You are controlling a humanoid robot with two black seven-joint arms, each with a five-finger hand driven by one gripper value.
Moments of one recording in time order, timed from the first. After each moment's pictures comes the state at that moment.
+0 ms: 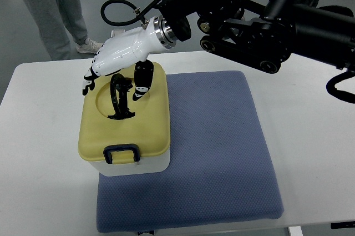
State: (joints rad) left arm 0.00 0.00 -0.02 -0.15 0.01 -0.01 0.06; right arm 1.54 -0.07 0.14 0.97 -1.68 0.40 0.56
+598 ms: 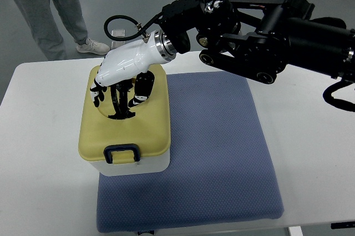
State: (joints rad) left arm 0.00 0.00 -0.02 -0.15 0.01 -0.01 0.06; right arm 1.50 -0.05 0.13 0.96 -1.70 0.38 0.55
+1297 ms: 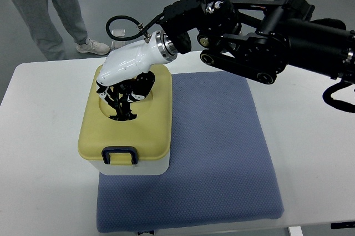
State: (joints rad) left arm 0.00 0.00 -0.02 -0.15 0.01 -0.01 0.06; right arm 1.50 -0.05 0.14 0.95 -1.70 0.39 0.56
